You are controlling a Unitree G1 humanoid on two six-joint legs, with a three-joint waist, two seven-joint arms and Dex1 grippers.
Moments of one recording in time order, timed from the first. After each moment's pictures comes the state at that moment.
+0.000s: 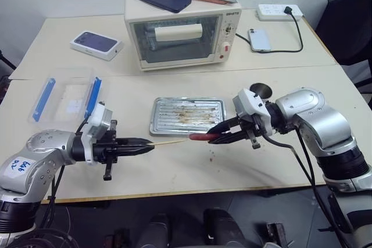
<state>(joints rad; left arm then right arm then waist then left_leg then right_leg) -0.19 0.87 0.16 -0.31 -0.78 0.62 -1.15 -0.71 -0.72 0.23 -0.14 0.40 0.52 1.44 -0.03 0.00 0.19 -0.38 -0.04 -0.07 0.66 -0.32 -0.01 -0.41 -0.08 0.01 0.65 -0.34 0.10</state>
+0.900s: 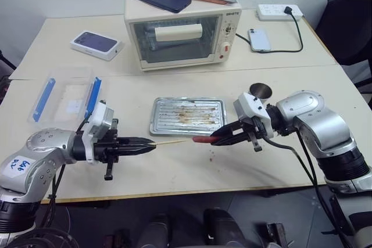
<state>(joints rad) -0.21 0.85 0.16 -0.34 -0.78 0.63 -1.13 -0.70 -0.74 0.24 -0.12 0.38 0.51 1.46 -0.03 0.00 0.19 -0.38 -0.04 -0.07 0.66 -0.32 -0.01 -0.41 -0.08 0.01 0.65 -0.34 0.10</state>
